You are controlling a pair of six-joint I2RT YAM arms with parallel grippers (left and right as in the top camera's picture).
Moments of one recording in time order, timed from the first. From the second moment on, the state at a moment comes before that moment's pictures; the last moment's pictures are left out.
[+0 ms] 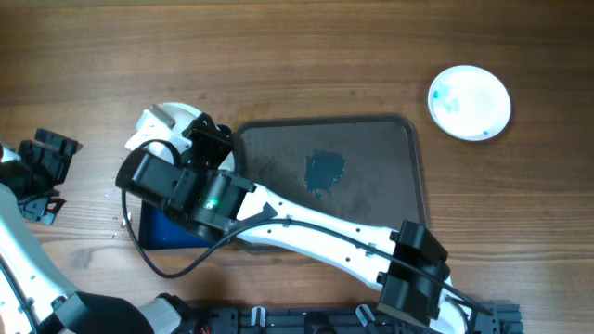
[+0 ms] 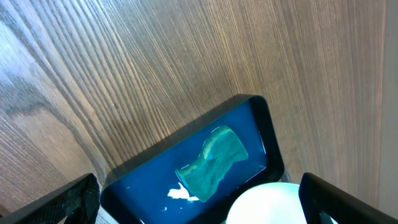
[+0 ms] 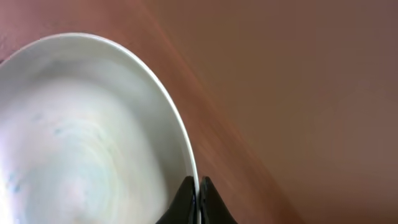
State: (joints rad) left arm 0.74 1.45 1.40 -1.23 0.29 -0.48; right arm 1.20 2.09 1.97 -0.66 1.02 -0.16
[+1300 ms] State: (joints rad) left arm 0.74 1.45 1.40 -1.23 0.29 -0.48; right arm 1.13 2.07 1.97 -0.83 0.85 -0.02
